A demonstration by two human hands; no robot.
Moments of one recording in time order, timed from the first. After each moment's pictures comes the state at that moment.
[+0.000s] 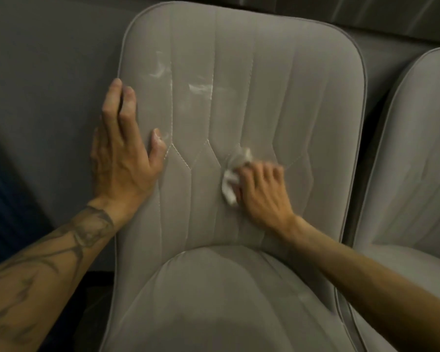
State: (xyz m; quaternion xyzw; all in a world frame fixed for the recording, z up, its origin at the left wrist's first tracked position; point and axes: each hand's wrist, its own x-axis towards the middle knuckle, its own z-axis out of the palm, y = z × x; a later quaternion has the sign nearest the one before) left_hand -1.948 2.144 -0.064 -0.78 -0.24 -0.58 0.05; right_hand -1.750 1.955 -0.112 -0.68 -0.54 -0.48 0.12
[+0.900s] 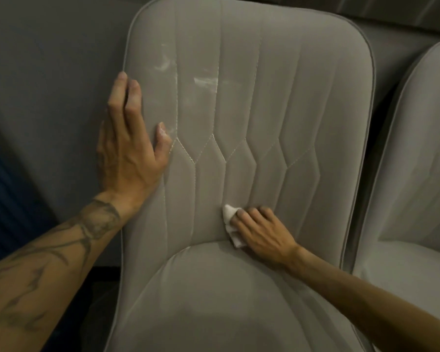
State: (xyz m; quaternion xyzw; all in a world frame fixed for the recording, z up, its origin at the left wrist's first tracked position) left_hand -1.948 2.139 -0.063 -0.77 -0.24 -0.59 0.06; right_hand -1.754 1.922 -0.197 -0.61 -0.66 -0.43 -0.04
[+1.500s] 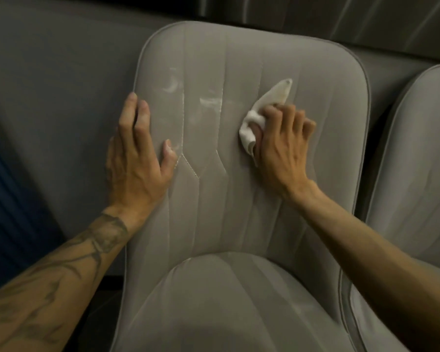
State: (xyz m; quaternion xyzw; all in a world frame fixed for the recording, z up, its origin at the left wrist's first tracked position) left_hand -1.950 2.139 -0.063 -0.77 -0.24 -0.58 0.05; right_hand -1.732 1.988 -0.023 -0.69 -0.43 -0.53 0.24
